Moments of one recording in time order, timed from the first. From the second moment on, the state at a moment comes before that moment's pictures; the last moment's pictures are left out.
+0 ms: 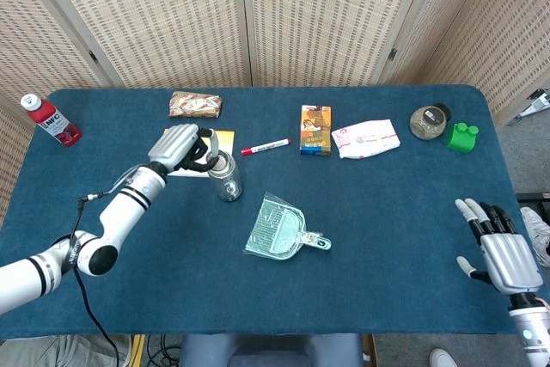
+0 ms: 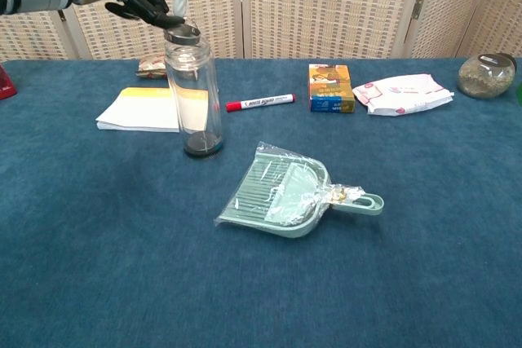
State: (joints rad) left arm -0.96 -1.30 -0.34 -1.42 1.02 0.69 -0.18; right arm 0.11 -1.03 0.02 -1.69 -1.47 1.35 -0.06
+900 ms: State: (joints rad) left arm -0.95 -1.28 -0.32 -1.42 1.04 0.69 -0.19; right arm 0.11 -1.03 0.02 -1.70 -1.46 1.34 -0.06
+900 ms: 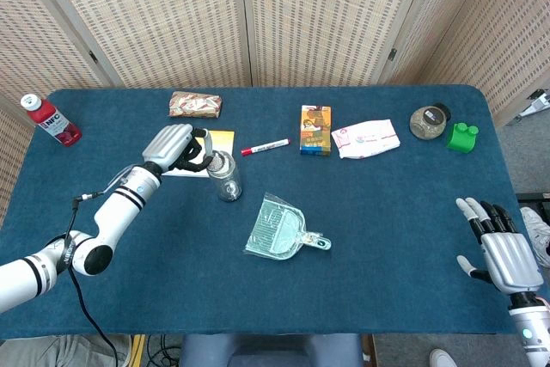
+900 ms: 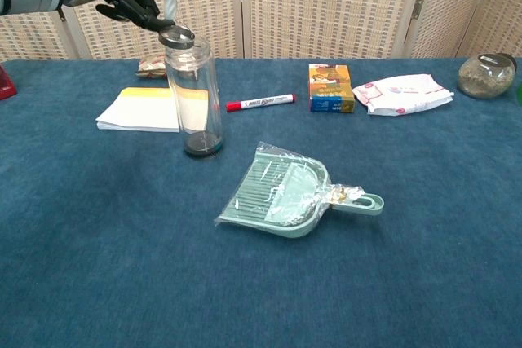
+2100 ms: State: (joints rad) left arm -0.96 -1.29 -0.33 -1.43 1.03 0.71 -0.18; right arm 0.11 -1.03 0.02 -1.70 -1.46 1.35 -0.06
